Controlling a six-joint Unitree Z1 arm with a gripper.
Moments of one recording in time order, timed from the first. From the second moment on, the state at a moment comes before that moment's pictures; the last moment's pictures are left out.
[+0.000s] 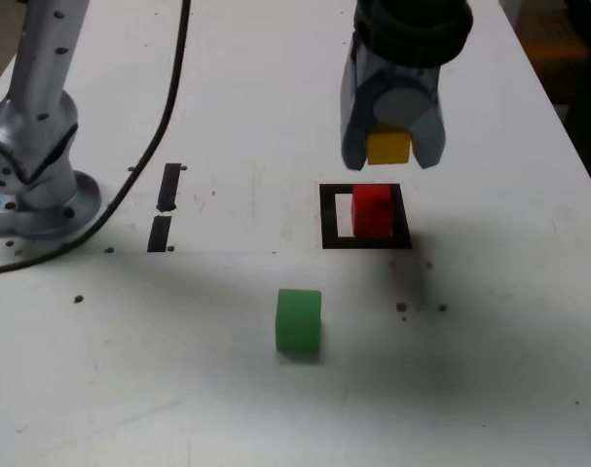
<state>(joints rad) -0.25 2.08 -1.90 1.55 0.13 -0.21</state>
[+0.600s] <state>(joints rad) -0.24 2.16 -1.84 1.48 0.09 -0.20</state>
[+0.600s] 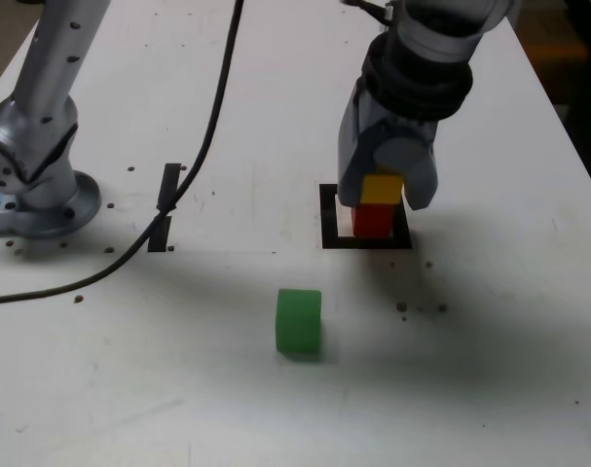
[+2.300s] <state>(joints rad) -0.23 2.05 -1.75 1.45 0.09 -0.24</state>
